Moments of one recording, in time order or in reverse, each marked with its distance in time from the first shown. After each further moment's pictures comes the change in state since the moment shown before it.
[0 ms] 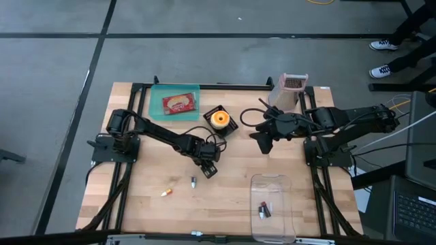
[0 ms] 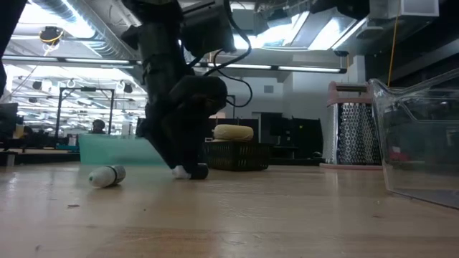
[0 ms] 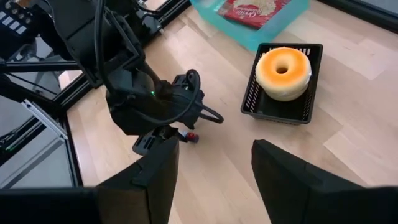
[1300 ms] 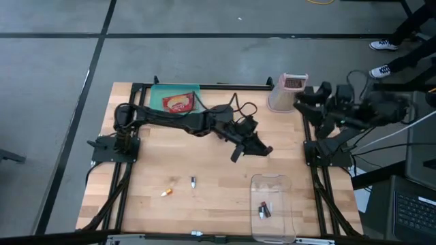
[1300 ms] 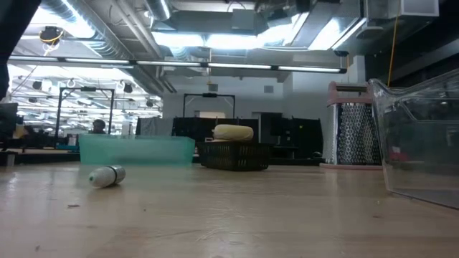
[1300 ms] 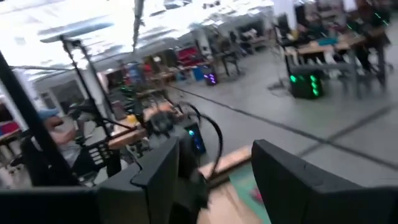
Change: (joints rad) left arm 0.137 0.019 0.507 0.808 0.485 0.307; right arm 0.290 -0.405 -0.017 0.445 0.469 -0.533
